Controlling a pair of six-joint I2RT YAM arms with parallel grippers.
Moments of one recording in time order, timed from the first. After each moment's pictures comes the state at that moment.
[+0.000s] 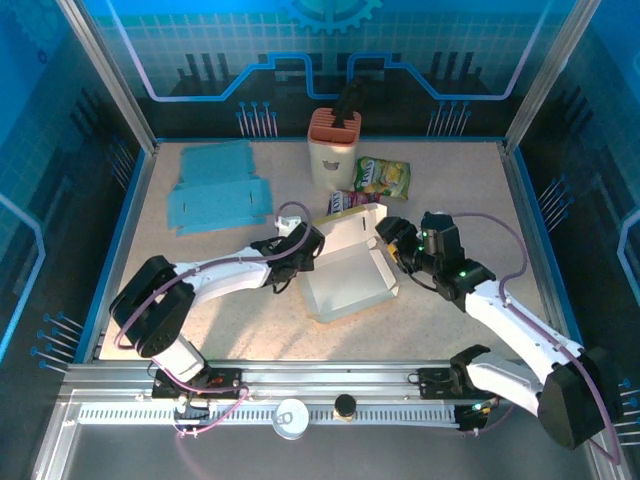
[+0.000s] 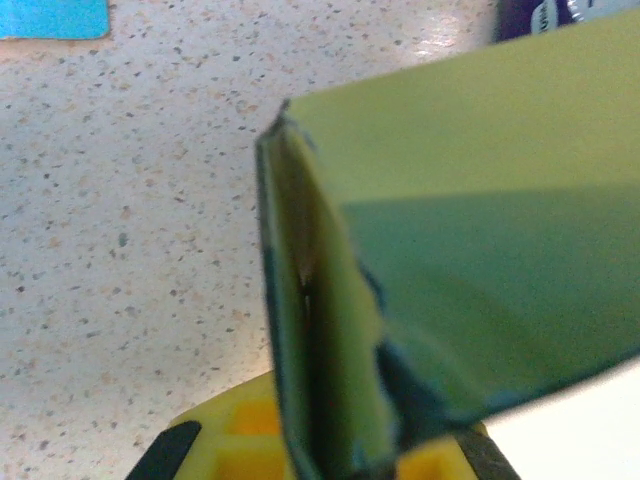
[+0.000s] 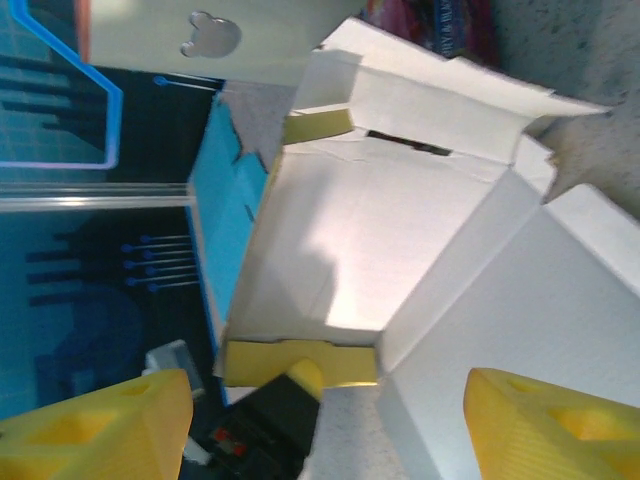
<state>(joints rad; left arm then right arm) -0.73 1.60 0.93 -0.37 -0.42 -0.77 0.42 1.03 0.64 -0.16 -0.17 1.24</state>
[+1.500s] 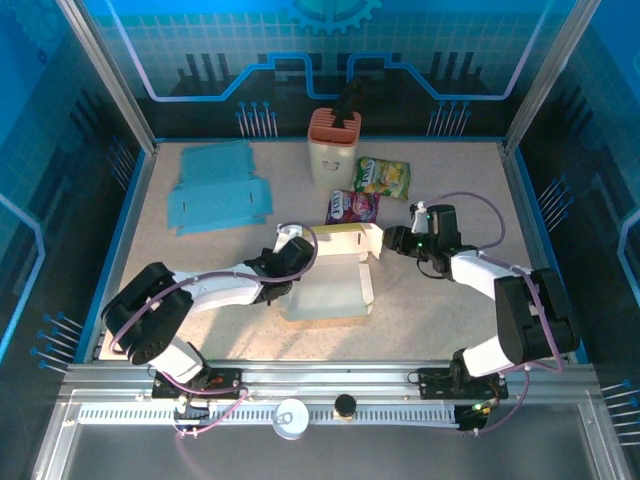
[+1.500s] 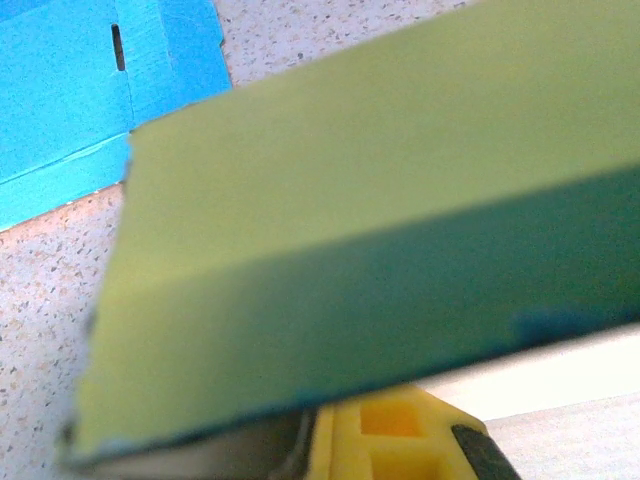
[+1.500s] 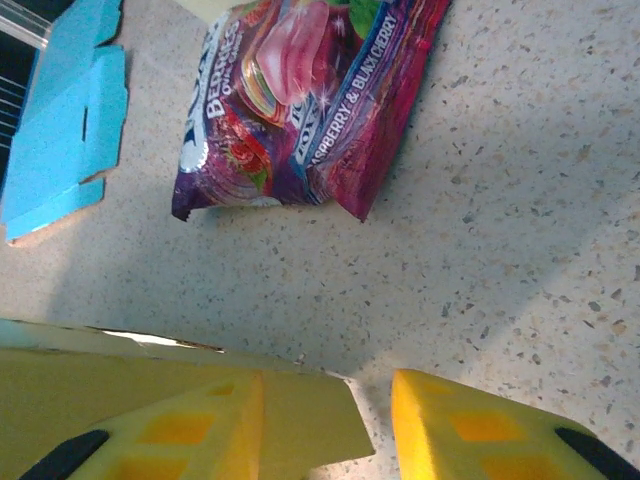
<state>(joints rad) -0.75 1.56 0.73 -0.09 -0.64 -0.39 0.18 1.48 0.64 0.12 -0.43 0.47</state>
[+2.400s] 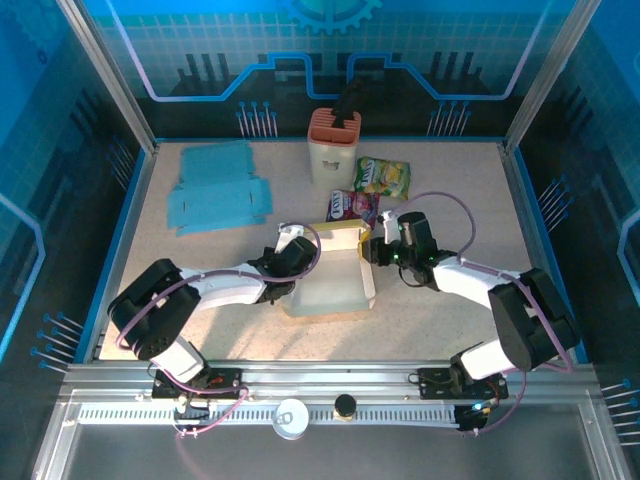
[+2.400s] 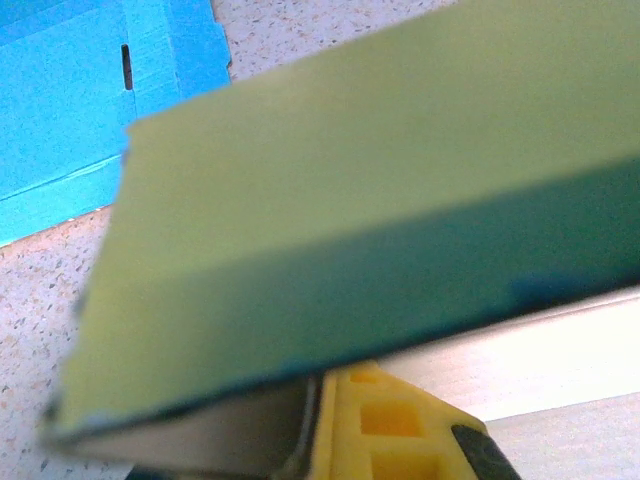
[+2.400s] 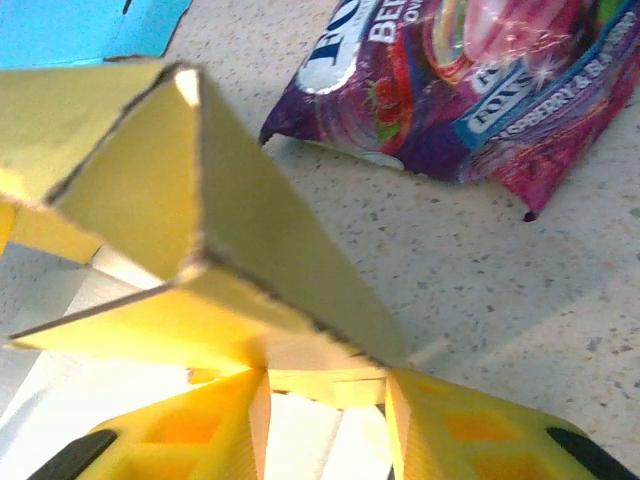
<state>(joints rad) -0.75 1.60 0.74 -0.03 -0.66 -0.40 0.41 1.46 0.63 0.15 -0.26 0.25</state>
